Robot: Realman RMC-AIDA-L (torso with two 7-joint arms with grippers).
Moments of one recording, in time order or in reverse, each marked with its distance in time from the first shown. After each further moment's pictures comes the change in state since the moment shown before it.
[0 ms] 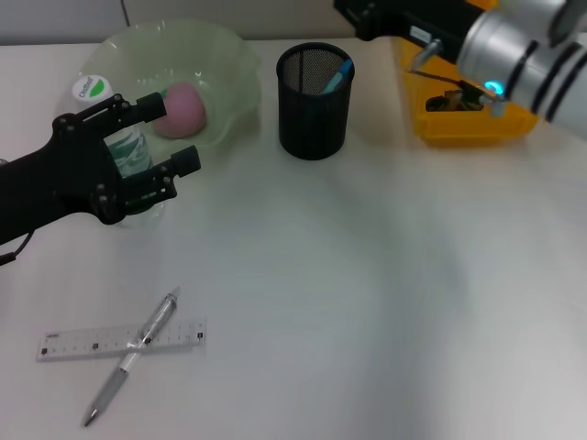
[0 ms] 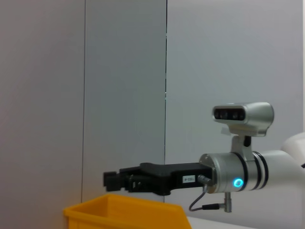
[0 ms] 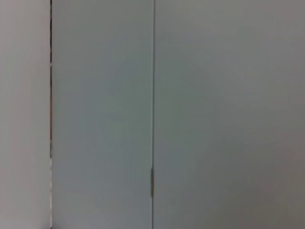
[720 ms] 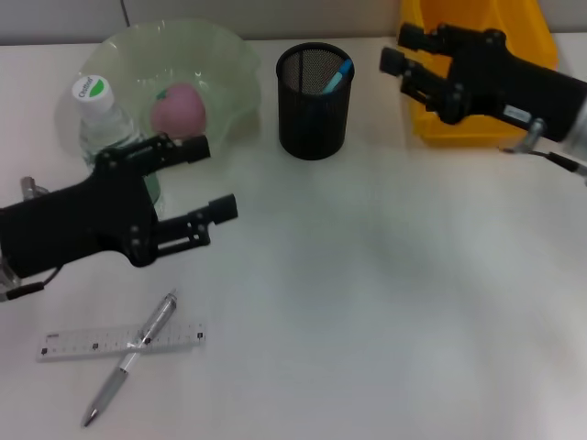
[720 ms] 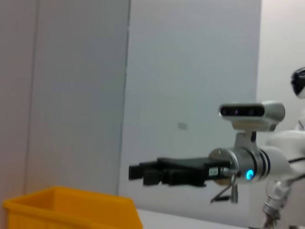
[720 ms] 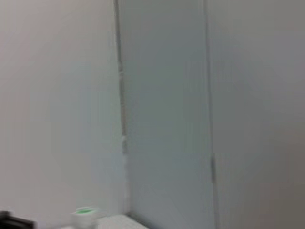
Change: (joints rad) left arm 0.002 -0.002 0.093 -0.012 0.008 0.044 -0.014; right arm -0.314 -0.013 0.094 -0.346 -0.346 -0.329 0.283
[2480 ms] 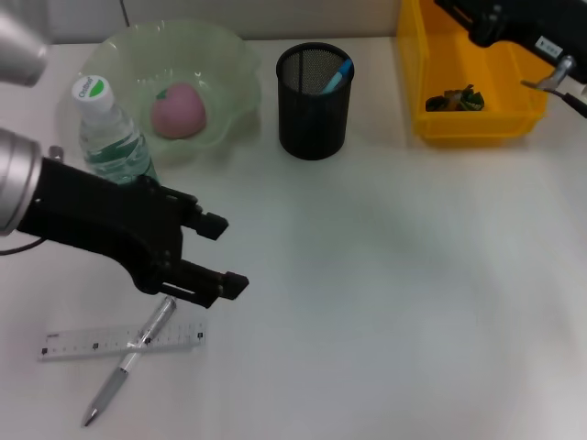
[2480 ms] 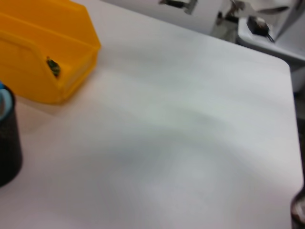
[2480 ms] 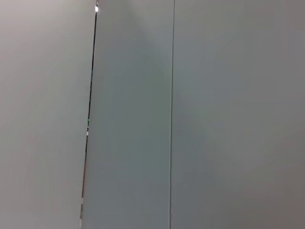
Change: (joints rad) left arm -0.109 -0.003 0.206 0.891 0.604 0.165 -1.039; right arm 0.131 -0.003 0.283 0.195 0.022 -0.111 -0.194
